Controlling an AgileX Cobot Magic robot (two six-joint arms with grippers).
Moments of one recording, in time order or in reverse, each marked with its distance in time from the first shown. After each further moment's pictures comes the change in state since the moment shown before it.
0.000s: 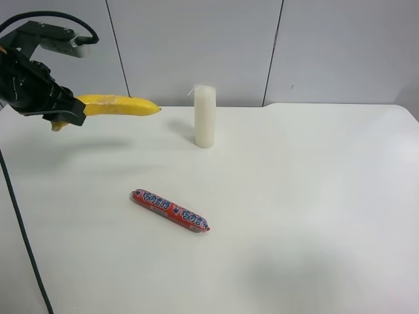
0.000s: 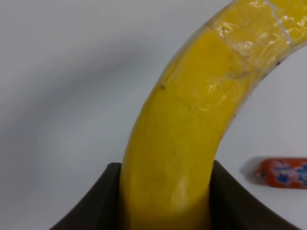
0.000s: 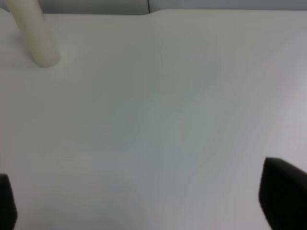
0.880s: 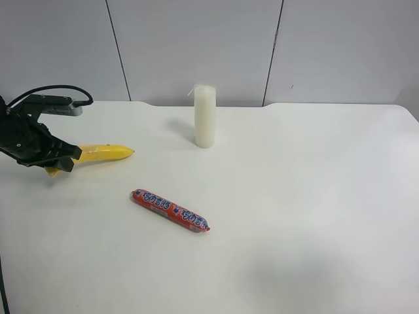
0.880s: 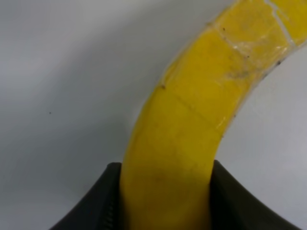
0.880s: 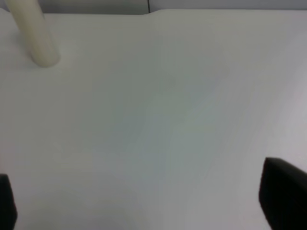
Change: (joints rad) left arm 0.135 0.286 0.093 -0.005 -0.189 -0.053; right arm 0.000 0.000 0.000 0.000 0.000 0.000
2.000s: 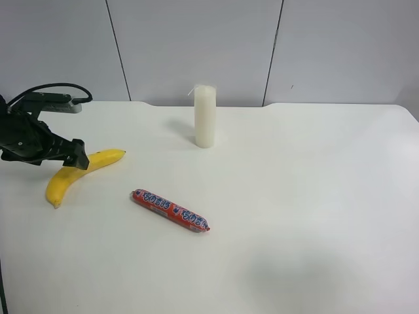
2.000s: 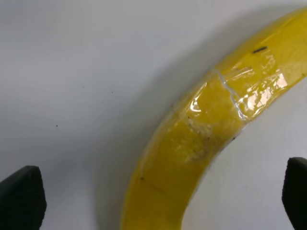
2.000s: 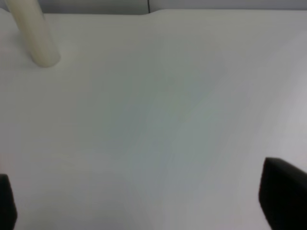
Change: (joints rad) left arm 0.000 -0.002 -0.001 -0.003 -0.031 -0.011; right arm 0.000 0.000 0.000 0.000 0.000 0.000
